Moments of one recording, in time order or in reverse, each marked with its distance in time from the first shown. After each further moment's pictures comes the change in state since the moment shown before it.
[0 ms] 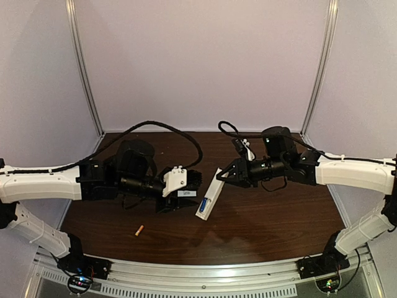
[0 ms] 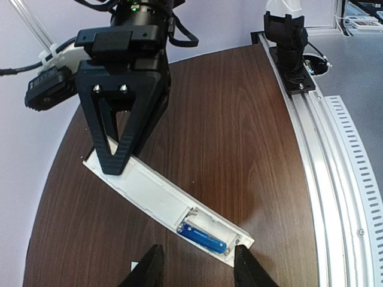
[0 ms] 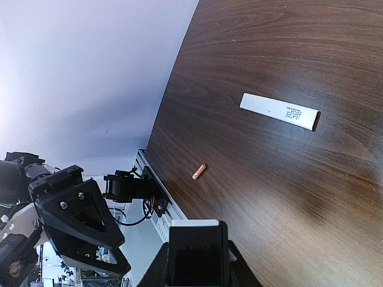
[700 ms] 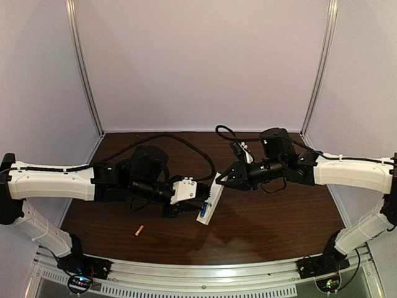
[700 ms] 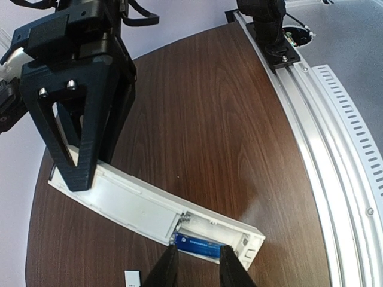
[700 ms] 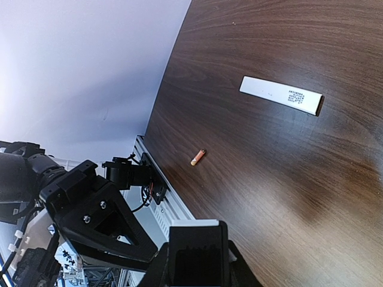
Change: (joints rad) left arm -0.008 0.099 0.009 0.004 0.047 0.134; right arm 0.008 0.020 0.007 -0.037 -0.046 -0.025
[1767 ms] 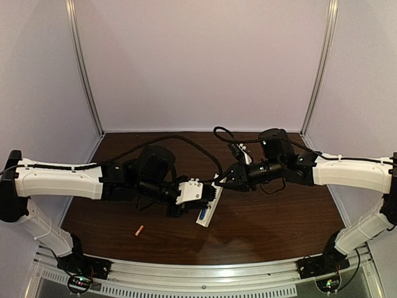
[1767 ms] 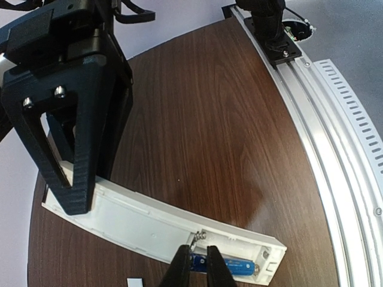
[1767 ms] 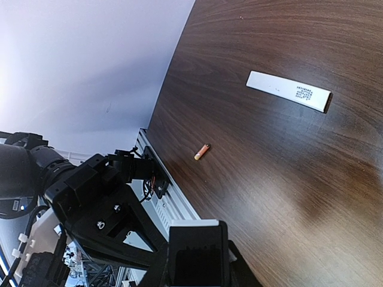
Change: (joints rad) left arm -0.003 0.065 0.042 0.004 0.002 0.024; right arm 0.005 0.008 0.000 0.008 -0.026 -0.010
